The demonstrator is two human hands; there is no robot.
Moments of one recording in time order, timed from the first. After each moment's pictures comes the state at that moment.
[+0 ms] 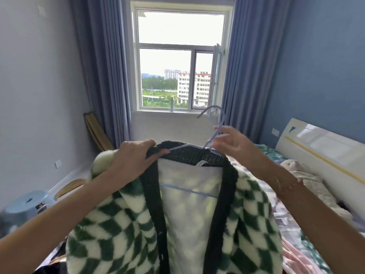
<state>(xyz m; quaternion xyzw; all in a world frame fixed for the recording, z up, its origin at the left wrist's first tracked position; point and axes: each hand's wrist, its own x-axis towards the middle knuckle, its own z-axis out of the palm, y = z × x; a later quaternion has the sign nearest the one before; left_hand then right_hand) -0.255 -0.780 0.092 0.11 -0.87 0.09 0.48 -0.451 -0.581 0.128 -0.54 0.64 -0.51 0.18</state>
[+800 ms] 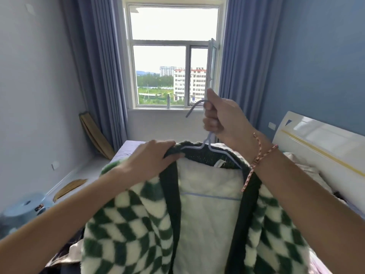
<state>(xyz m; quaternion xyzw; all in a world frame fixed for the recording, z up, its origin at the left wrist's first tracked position) -0.275 -0.743 0.105 0.11 -0.95 -0.04 0.29 -0.414 -0.610 0.183 -0.43 0.49 -0.71 0.27</state>
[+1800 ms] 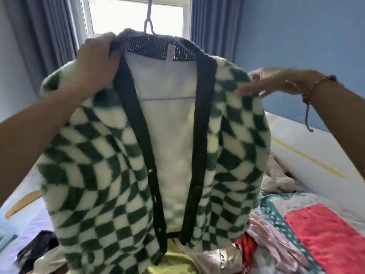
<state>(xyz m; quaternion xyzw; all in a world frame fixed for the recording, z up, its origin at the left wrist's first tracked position) -0.289 -0.782 0.253 0.15 -0.81 0.05 0.56 -0.497 -0.477 0.268 -0.45 0.85 -0.26 0.07</state>
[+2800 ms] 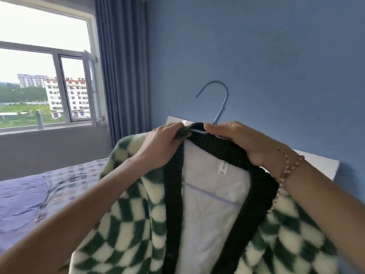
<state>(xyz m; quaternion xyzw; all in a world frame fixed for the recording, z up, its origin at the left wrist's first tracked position) -0.370 -0.485 0.160 -0.23 -0.87 -0.19 0.41 -0.366 -0.282 0.200 -0.24 0.76 -0.59 0.10</state>
